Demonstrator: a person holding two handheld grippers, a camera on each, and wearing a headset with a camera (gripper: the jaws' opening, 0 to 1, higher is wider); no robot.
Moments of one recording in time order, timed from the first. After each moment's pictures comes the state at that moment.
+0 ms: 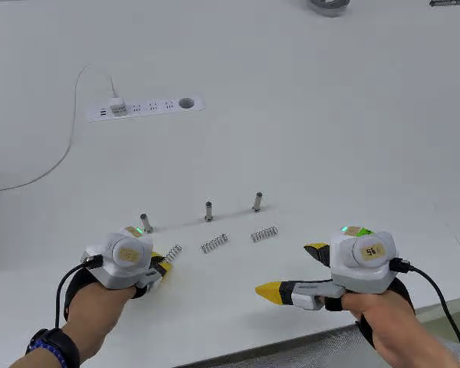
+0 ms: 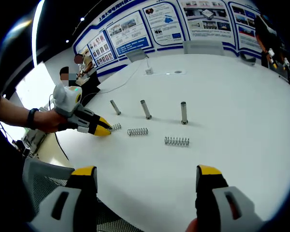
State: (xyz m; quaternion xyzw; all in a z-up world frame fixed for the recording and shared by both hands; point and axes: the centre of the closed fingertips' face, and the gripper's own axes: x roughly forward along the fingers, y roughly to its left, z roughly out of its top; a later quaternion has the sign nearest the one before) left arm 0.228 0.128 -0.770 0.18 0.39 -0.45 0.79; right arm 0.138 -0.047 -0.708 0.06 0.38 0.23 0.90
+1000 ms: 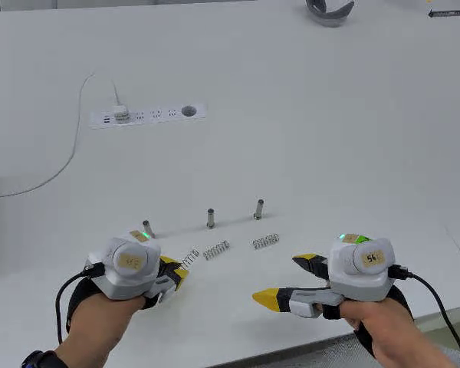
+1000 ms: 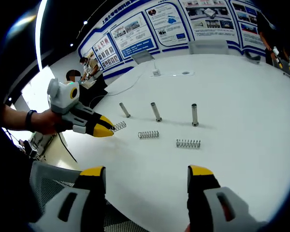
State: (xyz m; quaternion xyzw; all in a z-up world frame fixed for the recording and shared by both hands) left arm 0.203 0.096 -0.719 0.13 0.36 -0.48 0.79; right arm 0.136 -0.031 -0.700 0.08 0.37 0.26 0.89
